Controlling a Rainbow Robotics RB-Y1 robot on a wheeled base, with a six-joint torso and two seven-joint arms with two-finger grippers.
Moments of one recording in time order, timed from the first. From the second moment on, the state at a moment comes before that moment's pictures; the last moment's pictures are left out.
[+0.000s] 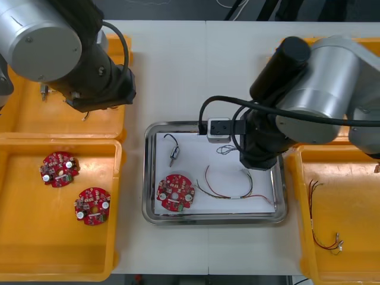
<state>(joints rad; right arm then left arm) -0.80 -0.72 0.65 -2.01 -0.87 1.67 1.99 -0.84 0.70 -0.33 -2.01 0.80 1.87 -0.52</state>
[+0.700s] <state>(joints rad) -0.85 -0.65 0.88 -1.70 -0.72 1.41 2.04 -0.84 0.73 -0.20 -1.65 0.71 1.82 -0.72</state>
